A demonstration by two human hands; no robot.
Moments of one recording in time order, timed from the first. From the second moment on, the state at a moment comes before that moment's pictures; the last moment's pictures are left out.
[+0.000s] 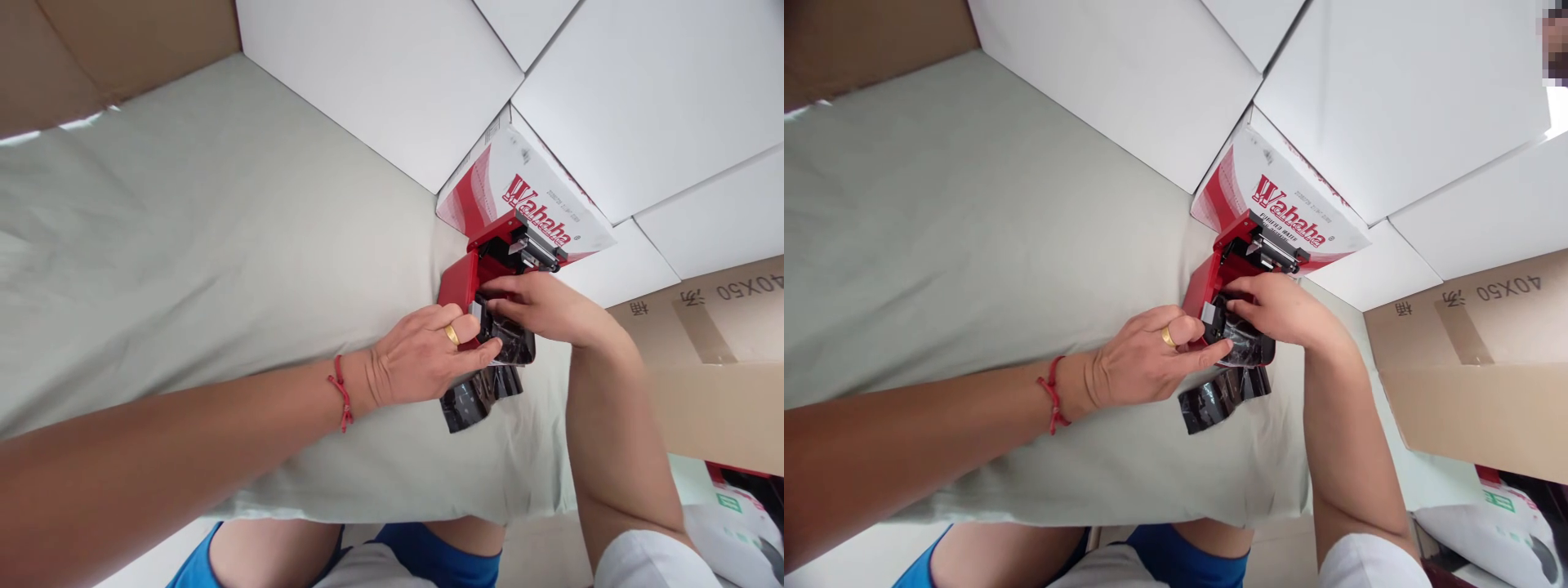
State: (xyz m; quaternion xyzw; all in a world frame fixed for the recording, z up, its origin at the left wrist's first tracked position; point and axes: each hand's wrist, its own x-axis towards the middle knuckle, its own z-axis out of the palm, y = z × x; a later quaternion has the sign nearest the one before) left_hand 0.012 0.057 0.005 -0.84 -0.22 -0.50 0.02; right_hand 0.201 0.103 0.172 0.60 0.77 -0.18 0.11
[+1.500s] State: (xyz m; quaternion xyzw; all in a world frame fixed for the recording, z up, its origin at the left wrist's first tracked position) left_hand 0.001 0.090 -0.004 -0.79 -0.20 -0.57 -0.09; right_hand 0.221 -0.004 0.068 0.51 0.75 0.09 -0.40
